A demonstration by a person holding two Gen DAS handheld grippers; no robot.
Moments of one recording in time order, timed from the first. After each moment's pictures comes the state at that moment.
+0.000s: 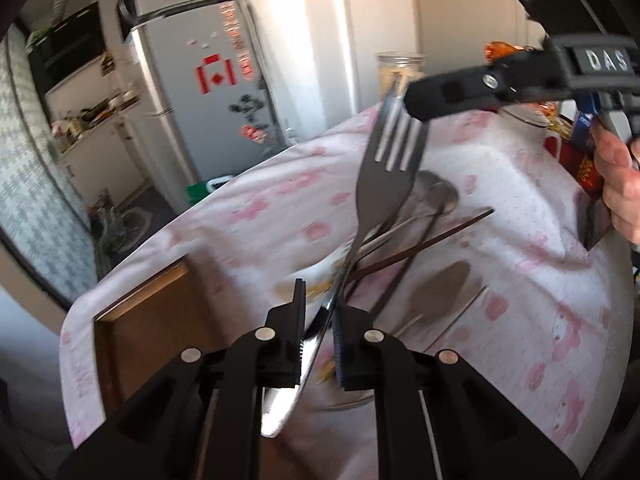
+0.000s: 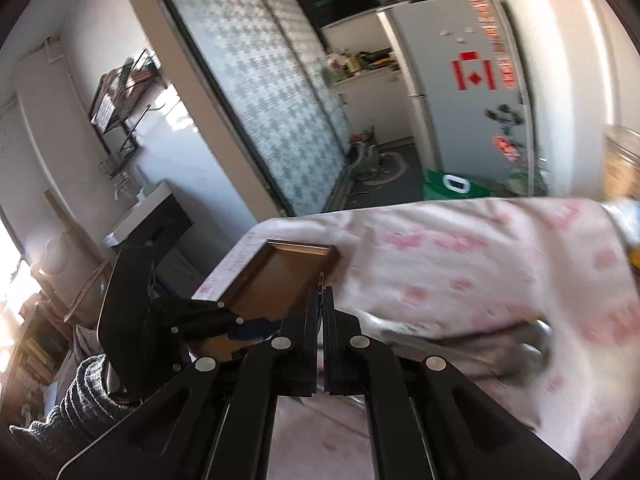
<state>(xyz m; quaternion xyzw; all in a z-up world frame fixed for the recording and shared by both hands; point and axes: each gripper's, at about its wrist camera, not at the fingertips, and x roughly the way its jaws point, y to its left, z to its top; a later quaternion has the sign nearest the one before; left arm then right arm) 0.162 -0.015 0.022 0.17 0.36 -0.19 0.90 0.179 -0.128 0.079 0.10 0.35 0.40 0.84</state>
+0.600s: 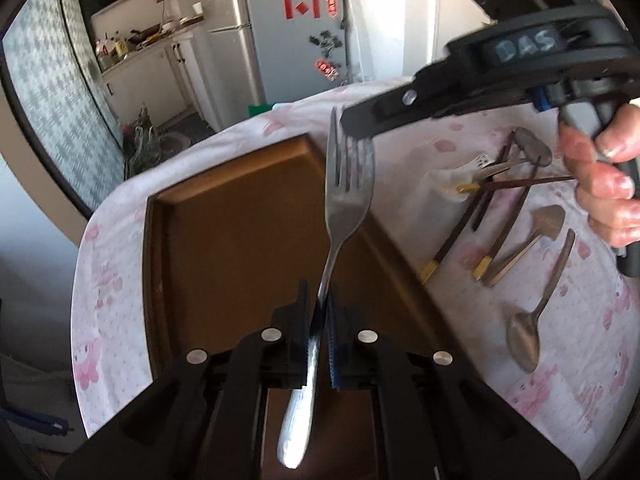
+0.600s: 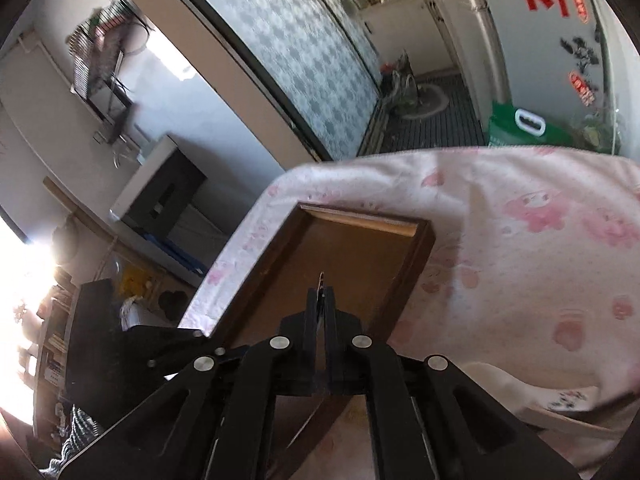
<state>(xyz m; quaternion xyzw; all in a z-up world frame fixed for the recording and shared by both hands) 0.174 0.111 -0.026 0.11 0.44 -0.10 0.89 0.251 0.036 0.006 0.09 0.46 0.44 0.77</state>
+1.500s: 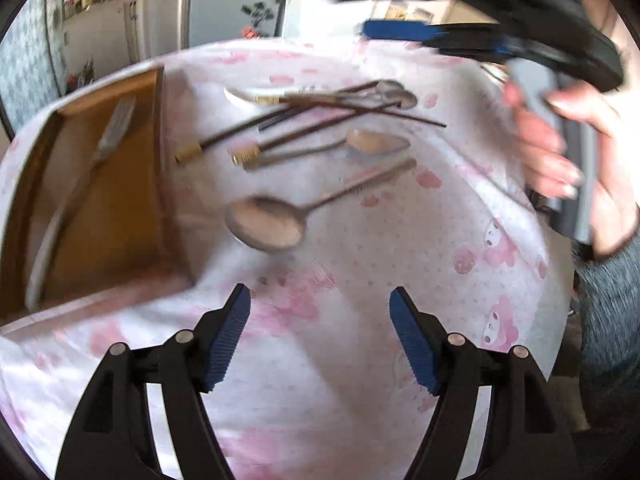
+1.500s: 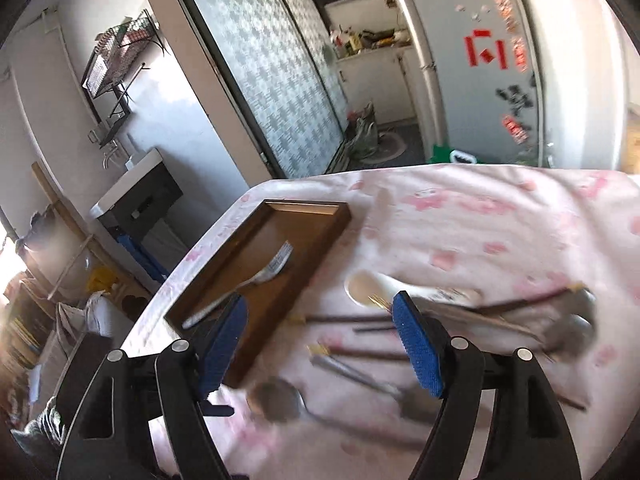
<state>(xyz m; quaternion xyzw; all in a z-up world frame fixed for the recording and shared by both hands) 0.062 0.002 -0.051 -0.01 0.49 -0.20 0.85 0.139 -0.115 0.031 0.07 0.35 0.38 0.85</state>
